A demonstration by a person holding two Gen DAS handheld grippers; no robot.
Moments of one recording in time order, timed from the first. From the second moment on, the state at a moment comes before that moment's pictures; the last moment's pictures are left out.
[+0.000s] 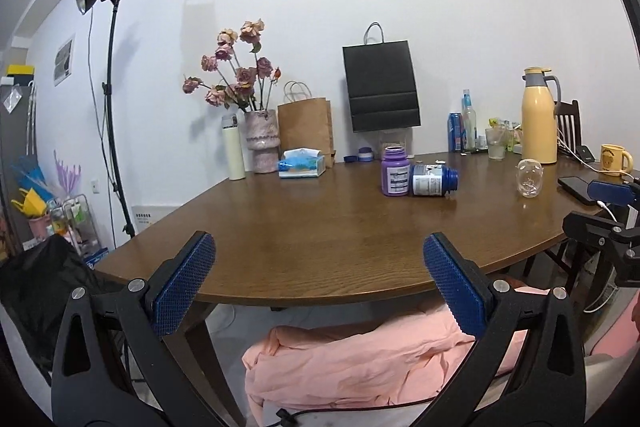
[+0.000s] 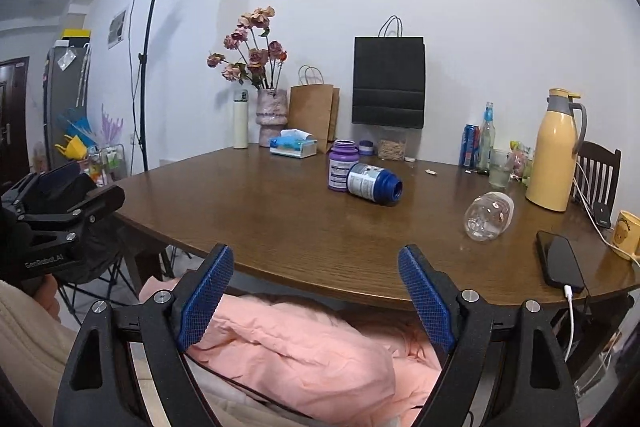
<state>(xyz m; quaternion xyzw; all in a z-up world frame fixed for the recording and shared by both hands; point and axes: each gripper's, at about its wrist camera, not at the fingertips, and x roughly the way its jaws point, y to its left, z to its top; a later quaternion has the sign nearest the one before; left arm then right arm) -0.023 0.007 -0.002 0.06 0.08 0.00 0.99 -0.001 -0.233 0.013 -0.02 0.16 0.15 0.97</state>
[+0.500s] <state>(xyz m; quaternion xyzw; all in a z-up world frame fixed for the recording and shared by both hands) -0.025 0.007 -0.001 0.07 0.07 0.01 1.00 0.003 -0.244 0.015 -0.01 0.16 0.15 0.98</state>
